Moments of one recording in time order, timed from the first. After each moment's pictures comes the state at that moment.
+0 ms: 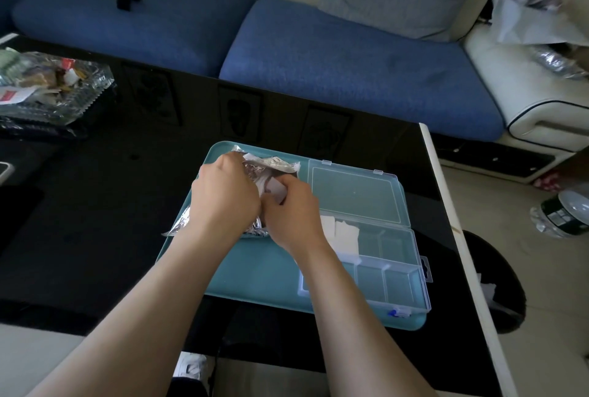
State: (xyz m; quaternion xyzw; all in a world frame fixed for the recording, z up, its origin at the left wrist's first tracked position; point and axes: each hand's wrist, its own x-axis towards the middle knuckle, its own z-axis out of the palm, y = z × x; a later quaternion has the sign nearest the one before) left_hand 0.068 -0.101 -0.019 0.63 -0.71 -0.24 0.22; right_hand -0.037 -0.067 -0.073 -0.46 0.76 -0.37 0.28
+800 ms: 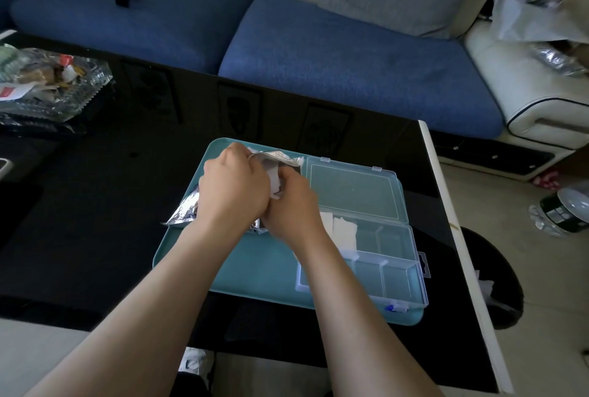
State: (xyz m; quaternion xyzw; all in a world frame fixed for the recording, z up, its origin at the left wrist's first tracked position) left_hand 0.056 -0.098 -0.017 0.64 -0.65 -0.30 0.26; right_hand -0.040 -0.064 -0.061 -0.47 0.72 -0.40 0.31
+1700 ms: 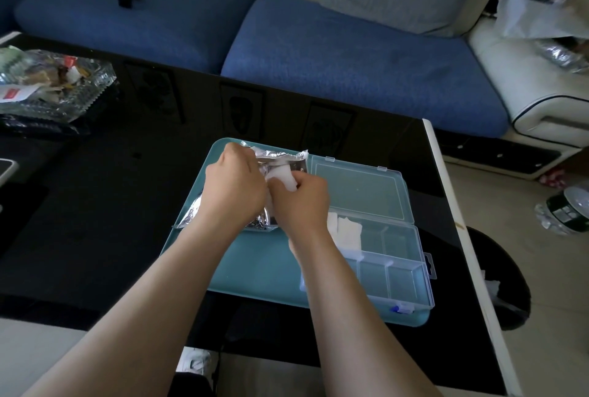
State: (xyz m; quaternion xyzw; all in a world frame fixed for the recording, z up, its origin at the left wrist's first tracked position) left_hand 0.061 -0.096 -0.009 0.62 -0.63 -0.37 0.28; right_hand -0.035 -0.077 -0.078 -0.33 0.74 -0.52 0.29
